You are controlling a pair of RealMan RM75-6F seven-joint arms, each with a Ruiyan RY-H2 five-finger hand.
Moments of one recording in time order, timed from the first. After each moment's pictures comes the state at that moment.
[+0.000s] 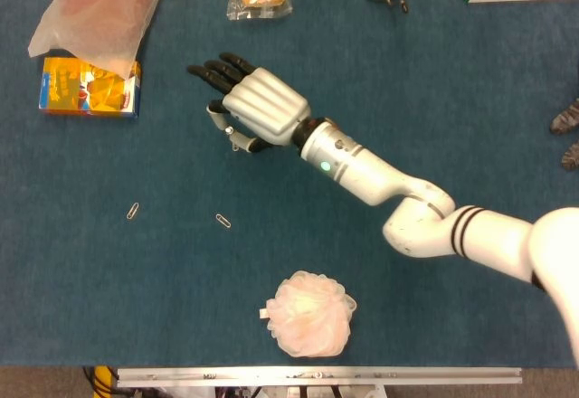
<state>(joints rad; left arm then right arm) 0.06 -1.14 -0.02 -1.45 1.39 1.49 -0.04 1.21 -2.04 0.27 -0.78 -1.47 0.74 0.16</state>
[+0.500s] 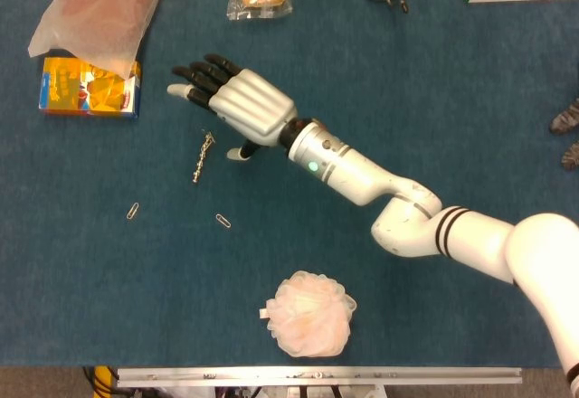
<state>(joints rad) 0.07 -1.13 -0.01 -1.48 1.39 1.50 0.00 1.25 -2.08 0.25 -0.70 -1.48 0.76 0.24</state>
